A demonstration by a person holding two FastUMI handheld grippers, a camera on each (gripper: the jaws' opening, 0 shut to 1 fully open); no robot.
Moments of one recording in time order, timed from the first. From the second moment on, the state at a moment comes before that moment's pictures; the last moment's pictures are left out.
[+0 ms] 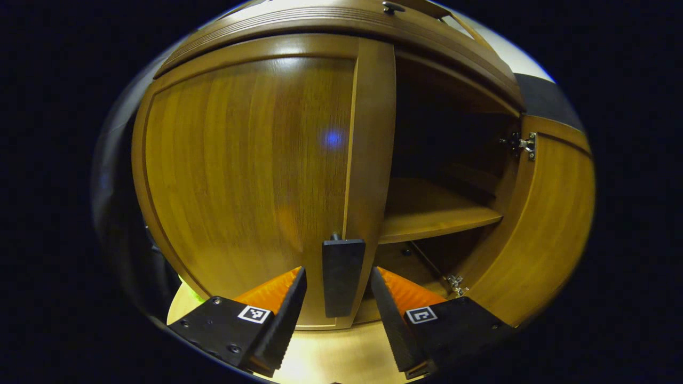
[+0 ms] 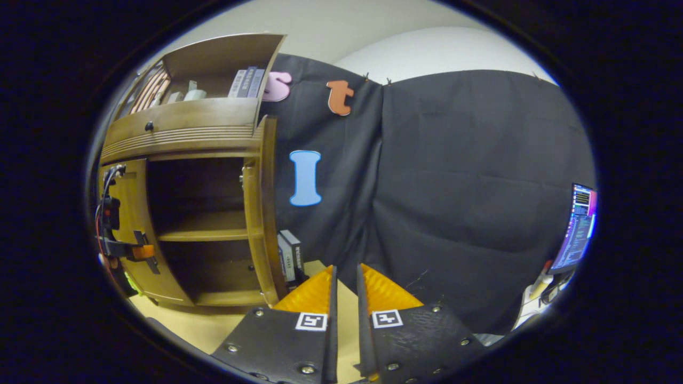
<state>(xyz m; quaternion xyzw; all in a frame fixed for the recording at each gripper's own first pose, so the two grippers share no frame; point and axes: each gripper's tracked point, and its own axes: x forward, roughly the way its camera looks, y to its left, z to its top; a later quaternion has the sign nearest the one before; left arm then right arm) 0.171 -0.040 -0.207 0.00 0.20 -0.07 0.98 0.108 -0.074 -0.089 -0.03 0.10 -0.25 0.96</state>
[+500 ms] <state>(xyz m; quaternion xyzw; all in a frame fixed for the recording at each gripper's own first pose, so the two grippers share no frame) 0.176 -0.040 -0.208 0.01 0.19 -0.05 0.98 0.106 -0.092 -0.087 -0.02 0.10 -0.26 0.96</state>
